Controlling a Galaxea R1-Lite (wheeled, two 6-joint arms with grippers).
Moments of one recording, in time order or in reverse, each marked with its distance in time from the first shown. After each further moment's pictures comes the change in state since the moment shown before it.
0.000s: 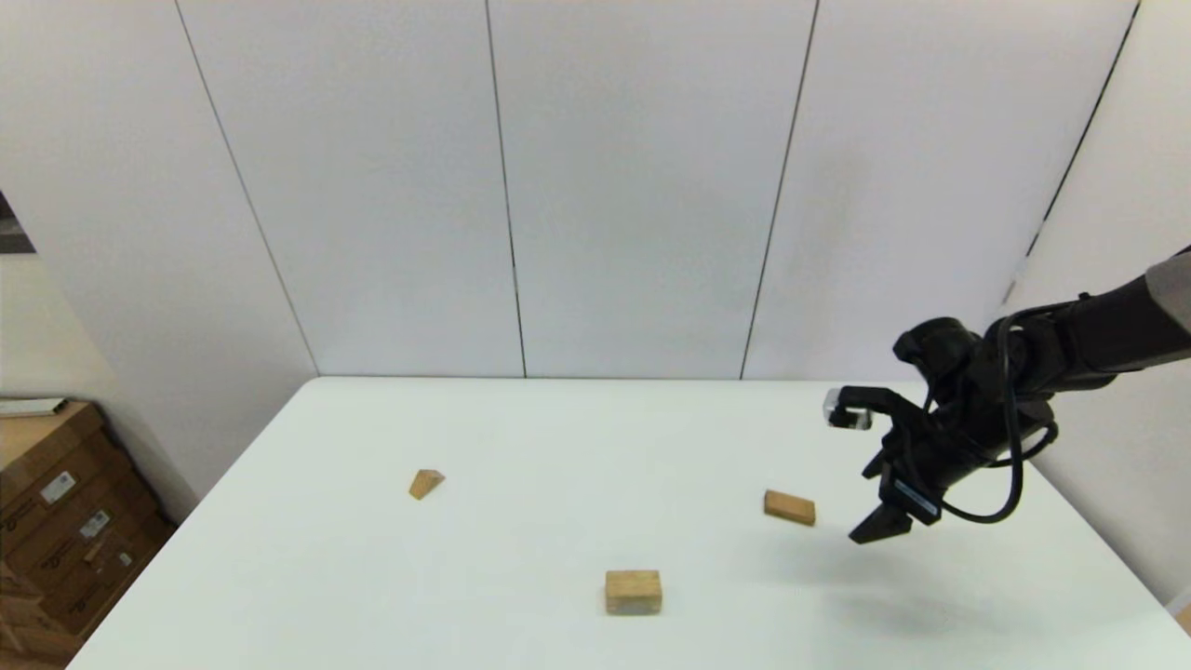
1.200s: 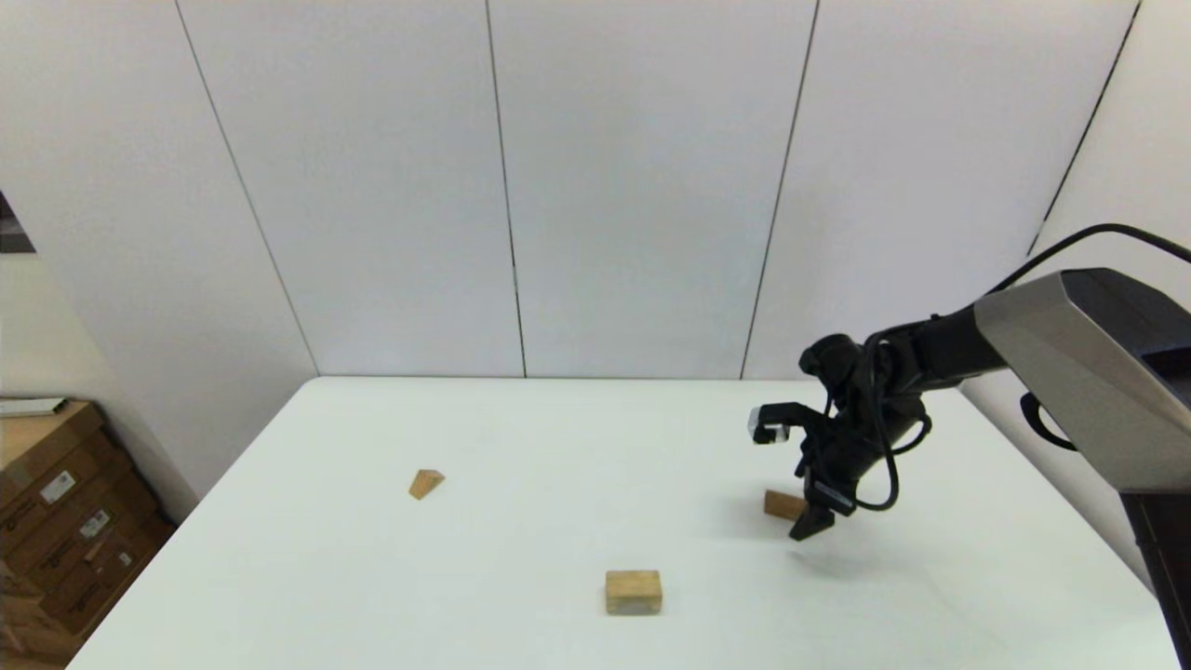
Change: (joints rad) left arm 0.000 0.000 0.000 0.000 0.000 0.000; right arm 0.121 0.284 -0.322 0.092 -0.074 -0.063
